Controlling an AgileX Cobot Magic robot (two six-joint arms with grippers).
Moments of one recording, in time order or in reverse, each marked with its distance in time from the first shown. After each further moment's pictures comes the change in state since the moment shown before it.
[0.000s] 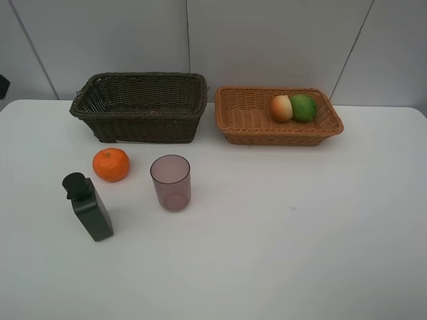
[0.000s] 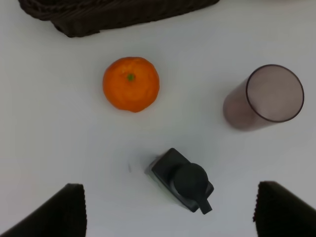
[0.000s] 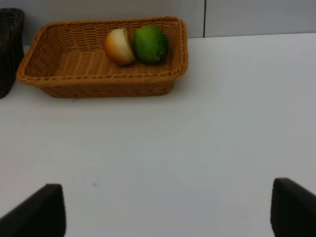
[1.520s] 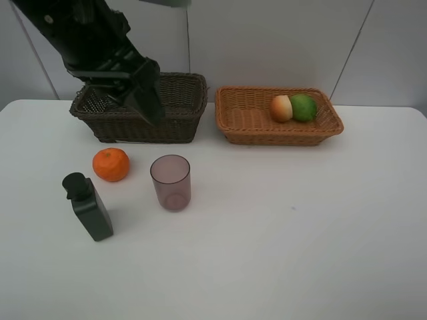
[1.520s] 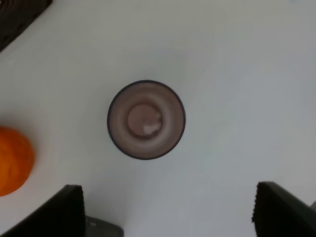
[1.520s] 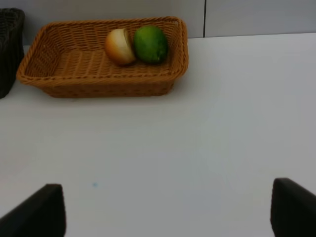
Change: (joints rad) left arm -0.584 0.486 -0.321 0.152 -0.005 -0.147; right arm 0.000 0.000 0.000 0.000 0.000 0.000
